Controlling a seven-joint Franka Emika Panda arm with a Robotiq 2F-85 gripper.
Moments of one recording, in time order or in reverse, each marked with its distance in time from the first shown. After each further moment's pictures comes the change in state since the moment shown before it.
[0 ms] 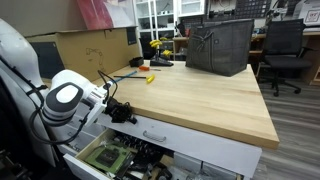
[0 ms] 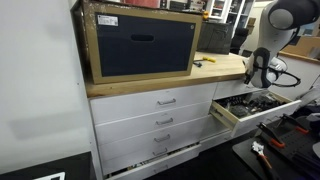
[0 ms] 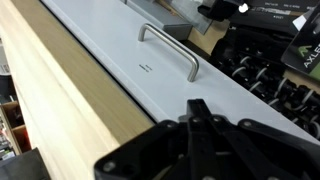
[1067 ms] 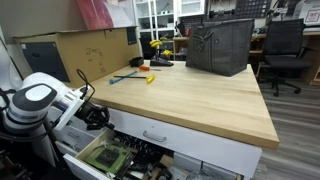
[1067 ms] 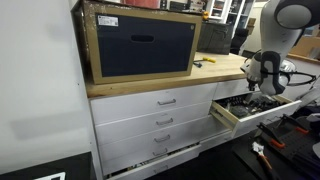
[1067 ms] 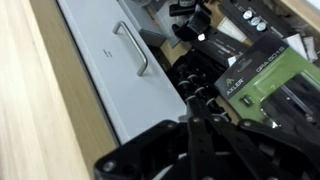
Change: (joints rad) arm 0.322 -0.001 -0.105 -0.259 -0.062 -0.001 -0.108
